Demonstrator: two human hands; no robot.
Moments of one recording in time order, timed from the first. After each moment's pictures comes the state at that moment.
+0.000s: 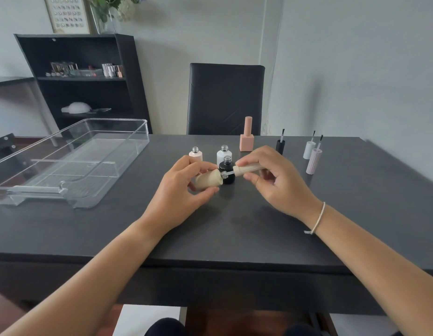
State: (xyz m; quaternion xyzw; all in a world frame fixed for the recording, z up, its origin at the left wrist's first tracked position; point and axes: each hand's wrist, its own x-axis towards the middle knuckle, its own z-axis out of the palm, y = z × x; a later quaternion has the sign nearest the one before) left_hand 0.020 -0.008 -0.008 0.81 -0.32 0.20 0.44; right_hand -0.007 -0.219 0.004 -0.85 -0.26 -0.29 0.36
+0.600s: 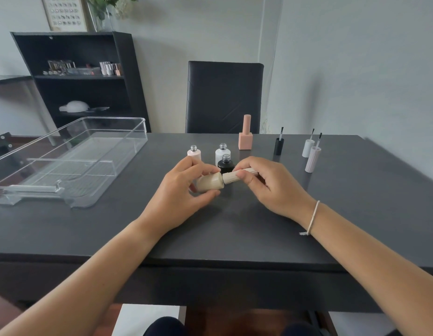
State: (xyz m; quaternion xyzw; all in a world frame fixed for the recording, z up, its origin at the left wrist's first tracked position) left_hand 0.018 -0.010 -0.008 0.82 -0.36 0.19 0.40; right_hand -0.006 -0.215 0.001 -0.88 -0.24 -0.24 0.33
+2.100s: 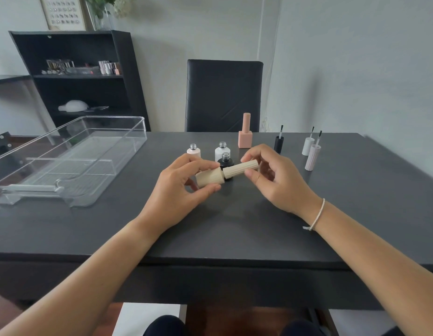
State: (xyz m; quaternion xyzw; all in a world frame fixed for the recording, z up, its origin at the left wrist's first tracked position) left_hand 0.017 -0.010 -0.005 0.79 -0.36 0.20 0.46; right_hand -0.010 -0.220 0.005 -0.85 -0.22 -0.24 0.40
